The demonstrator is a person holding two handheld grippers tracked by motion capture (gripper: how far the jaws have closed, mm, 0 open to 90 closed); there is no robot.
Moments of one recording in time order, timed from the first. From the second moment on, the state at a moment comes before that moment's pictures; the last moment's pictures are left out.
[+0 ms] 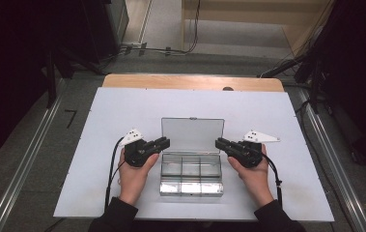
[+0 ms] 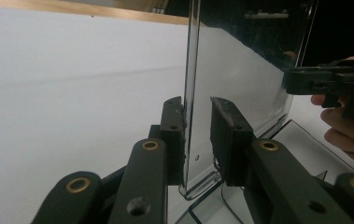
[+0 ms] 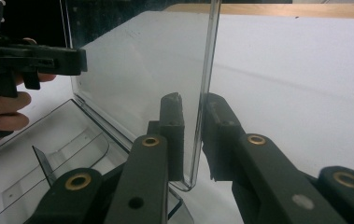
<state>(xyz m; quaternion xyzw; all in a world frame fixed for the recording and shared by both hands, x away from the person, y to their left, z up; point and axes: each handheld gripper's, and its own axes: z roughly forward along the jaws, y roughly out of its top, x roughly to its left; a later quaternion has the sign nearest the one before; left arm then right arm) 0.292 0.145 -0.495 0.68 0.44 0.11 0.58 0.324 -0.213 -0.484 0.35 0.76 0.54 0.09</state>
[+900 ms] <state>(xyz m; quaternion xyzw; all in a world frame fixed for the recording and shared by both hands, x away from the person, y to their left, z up) 0.296 0.134 -0.506 0.67 0.47 0.09 0.56 0.332 -0.211 -0.491 0.38 0.75 0.53 0.07</state>
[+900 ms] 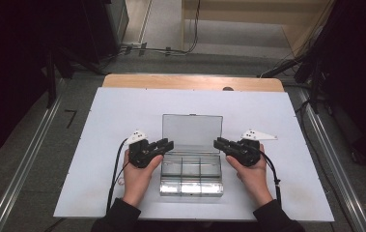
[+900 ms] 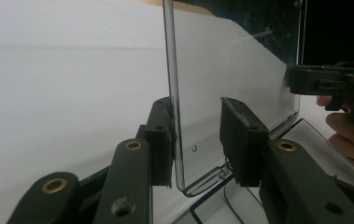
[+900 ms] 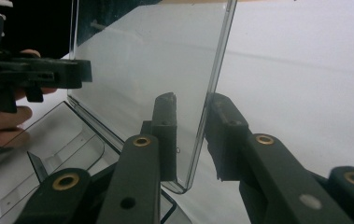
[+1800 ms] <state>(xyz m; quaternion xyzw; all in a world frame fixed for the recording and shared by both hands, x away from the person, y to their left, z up) 0.299 0.131 -0.511 0.69 0.49 0.07 0.53 0.338 -0.211 -0.499 0.40 0.77 0.50 0.02</state>
